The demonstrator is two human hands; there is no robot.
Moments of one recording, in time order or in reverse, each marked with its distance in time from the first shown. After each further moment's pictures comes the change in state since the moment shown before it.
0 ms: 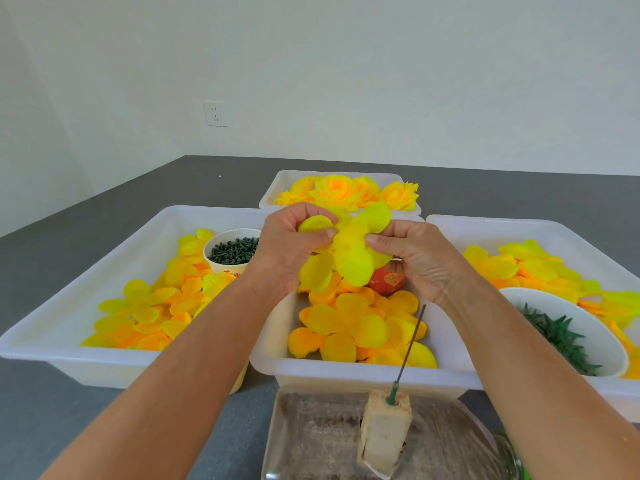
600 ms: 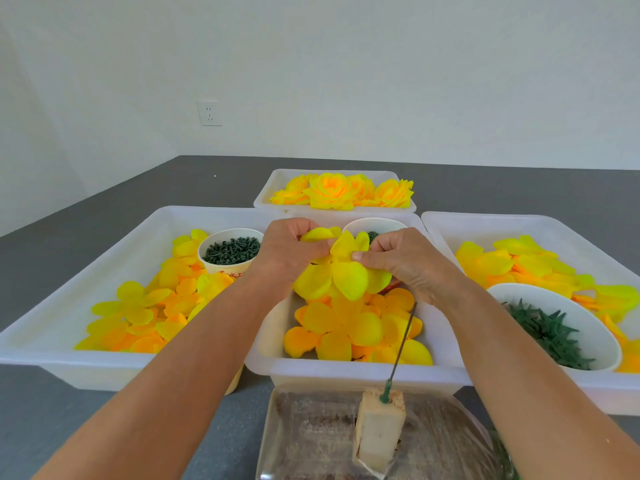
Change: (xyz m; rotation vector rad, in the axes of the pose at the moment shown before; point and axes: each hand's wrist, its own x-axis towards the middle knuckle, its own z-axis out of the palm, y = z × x) left_hand 0.001 -0.009 0.002 0.264 0.005 -0.086; right_hand -0.003 0.002 0.002 -0.403 0.032 0.068
